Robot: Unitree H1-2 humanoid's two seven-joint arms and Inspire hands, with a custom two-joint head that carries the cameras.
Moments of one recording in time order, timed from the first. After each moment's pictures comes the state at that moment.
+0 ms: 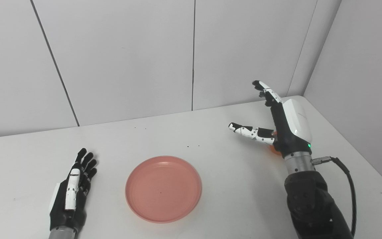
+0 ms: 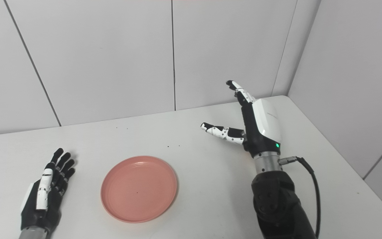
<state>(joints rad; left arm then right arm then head) -0.23 0.07 0.05 0.14 -0.19 0.03 -0.16 -0.22 -0.29 -0.06 -0.43 -0.71 0.34 -0.04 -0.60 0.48</state>
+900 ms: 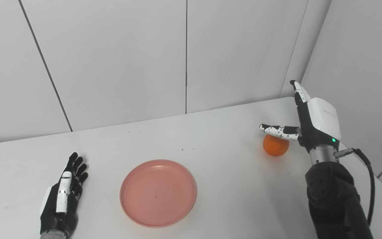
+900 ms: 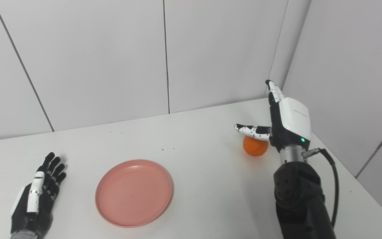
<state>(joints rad) -0.25 0.09 0.05 0.13 -0.19 0.08 -0.17 -0.23 -0.30 -0.22 -0.39 -0.92 0.47 0.19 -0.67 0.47</state>
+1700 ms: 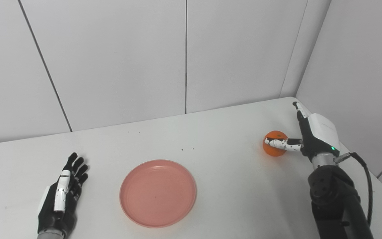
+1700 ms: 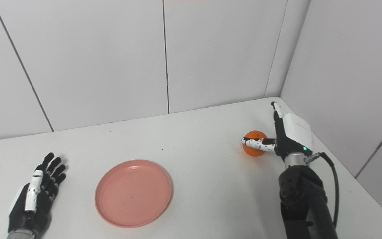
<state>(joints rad) -0.25 0.09 0.06 0.08 -0.19 0.15 -0.17 -0.22 -0.31 -0.26 -0.23 -0.89 0.47 0.25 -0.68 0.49</state>
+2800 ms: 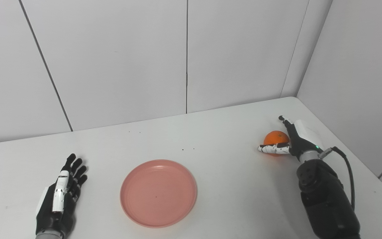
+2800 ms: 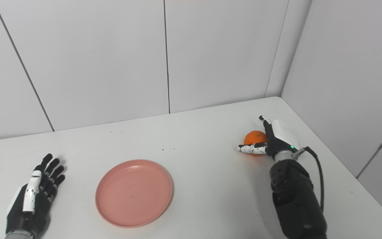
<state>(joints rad) -0.24 0.09 0.07 0.04 -0.19 0.19 -0.17 -0.32 -0.35 -0.21 0.03 -0.83 0.47 0.22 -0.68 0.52</state>
